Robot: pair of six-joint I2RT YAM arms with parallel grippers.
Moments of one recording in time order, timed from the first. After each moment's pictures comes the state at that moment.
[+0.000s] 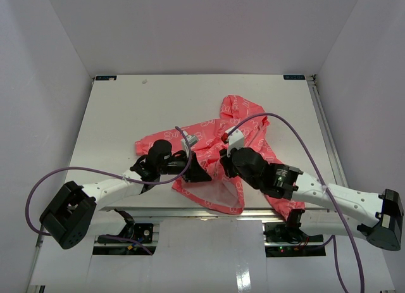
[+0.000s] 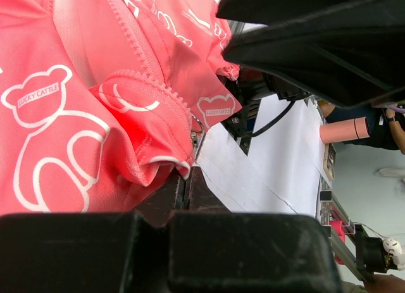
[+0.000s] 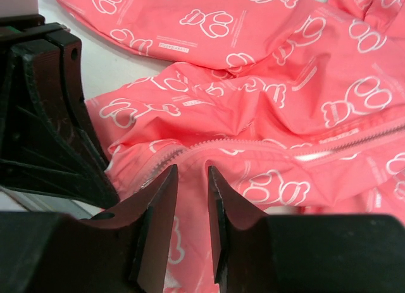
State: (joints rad) left arm -0.70 1.23 0.50 0.39 0.73 -0.61; right arm 1.16 1.03 0.83 -0.33 0.46 0.26
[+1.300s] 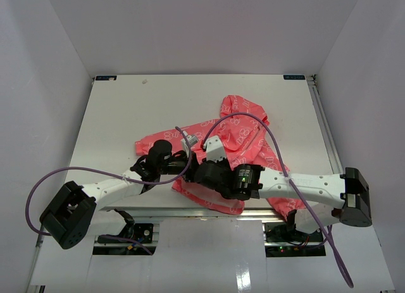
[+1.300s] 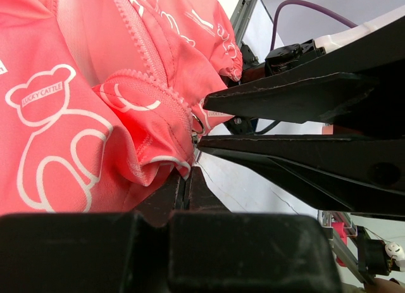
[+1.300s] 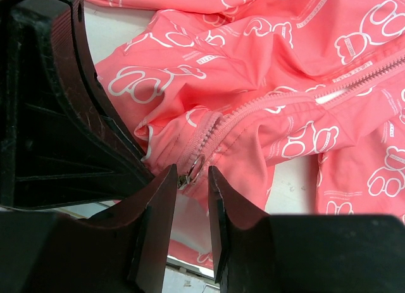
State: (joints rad) left arm -0.70 1.23 0.50 0.39 0.72 -0.61; right arm 1.37 1.37 1.12 -0.72 0.74 0.65
